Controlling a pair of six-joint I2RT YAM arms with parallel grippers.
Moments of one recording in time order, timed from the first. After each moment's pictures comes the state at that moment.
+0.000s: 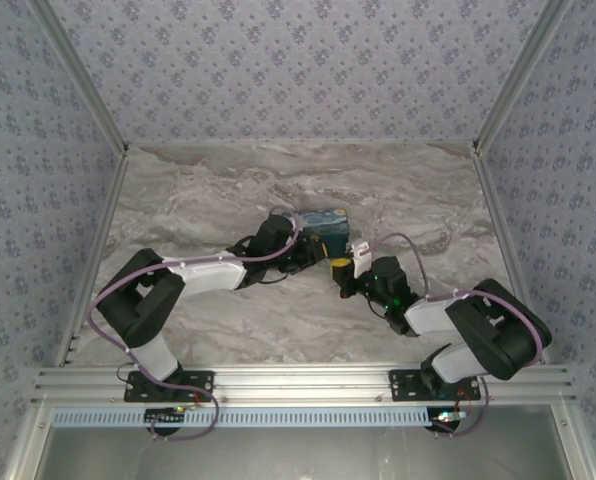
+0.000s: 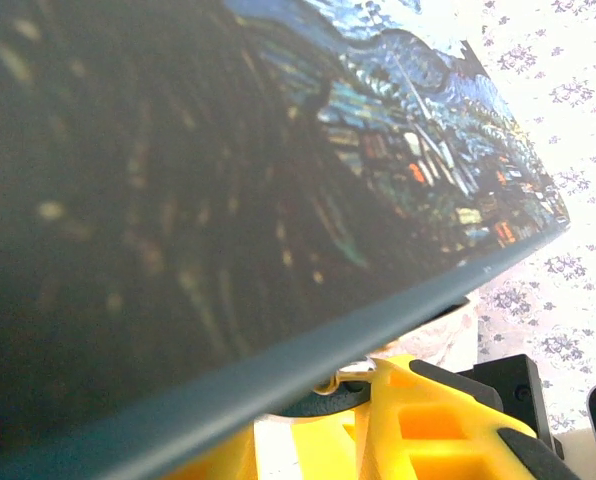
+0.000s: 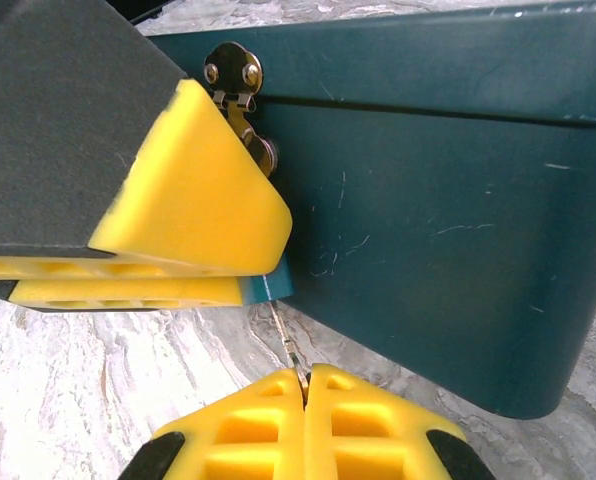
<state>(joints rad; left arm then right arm) -0.80 1.69 0.88 0.23 0.30 -1.09 0.60 1.43 0.24 0.85 -0.18 0.20</state>
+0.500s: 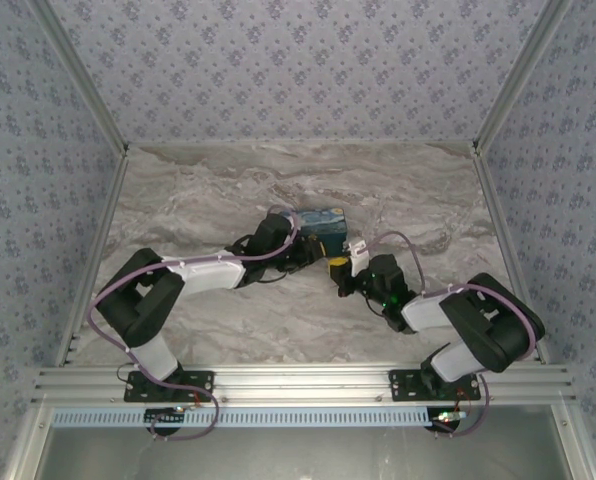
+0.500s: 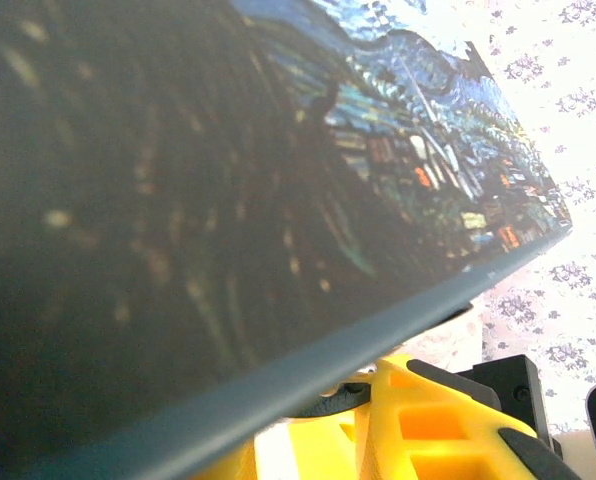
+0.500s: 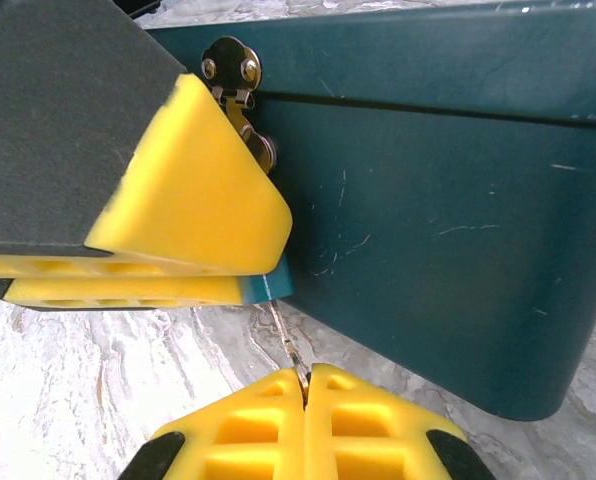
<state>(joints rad) -0.78 1.69 0.88 0.22 0.30 -1.09 0.60 1.49 0.26 0.88 -0.19 0.20</state>
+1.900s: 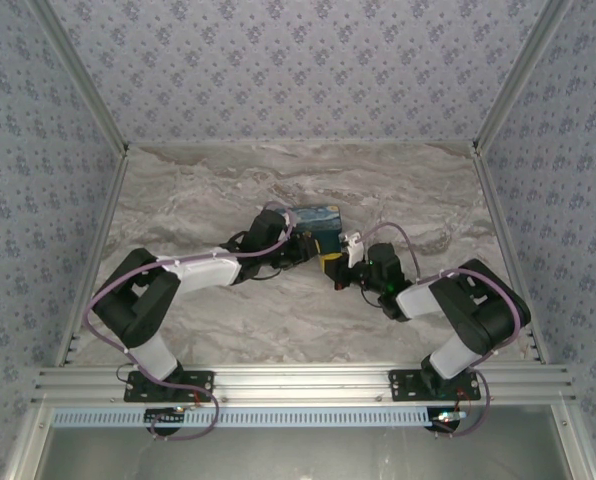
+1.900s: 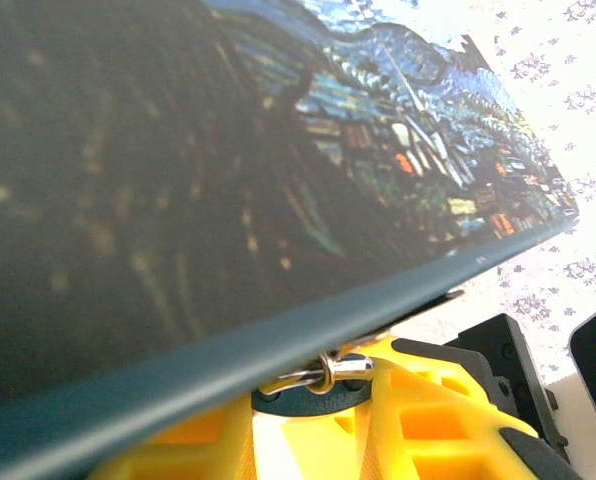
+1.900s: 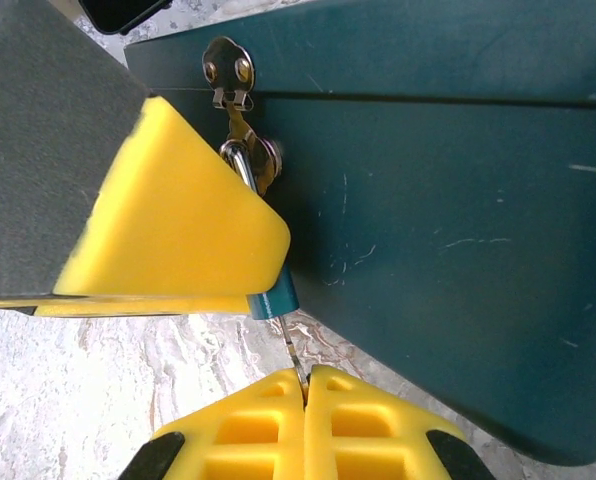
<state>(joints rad) -0.75 1.68 0.88 0.19 0.33 -1.02 0.54 1.58 0.36 0.88 -0.39 0.28</state>
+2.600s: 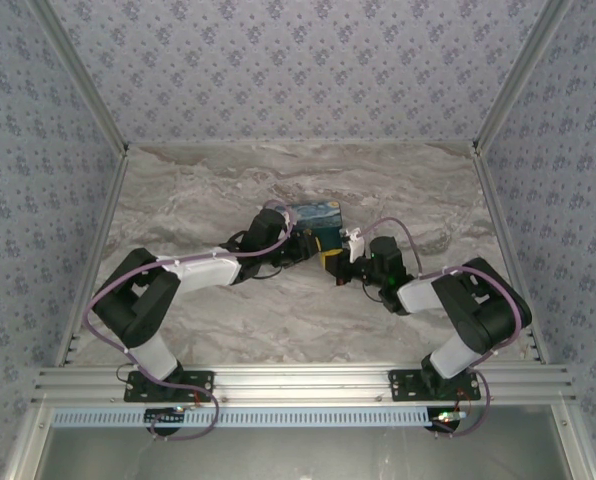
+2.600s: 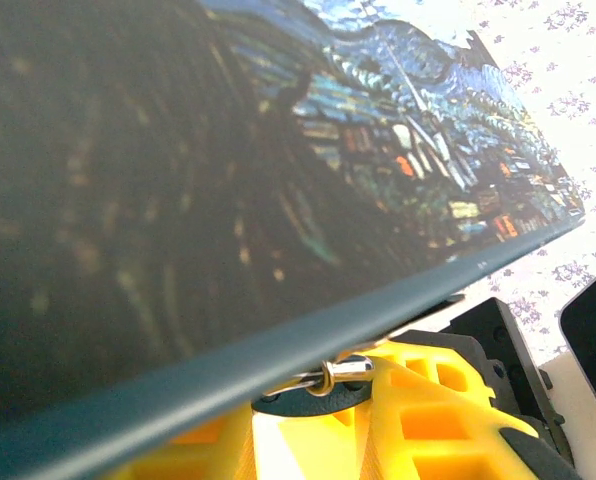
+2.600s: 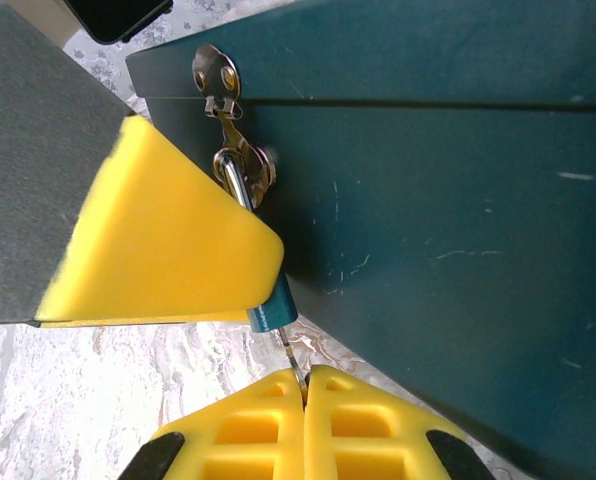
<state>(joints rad) -0.75 1.68 0.88 0.21 0.32 -1.02 0.49 1.58 0.40 0.83 -0.47 0.28</state>
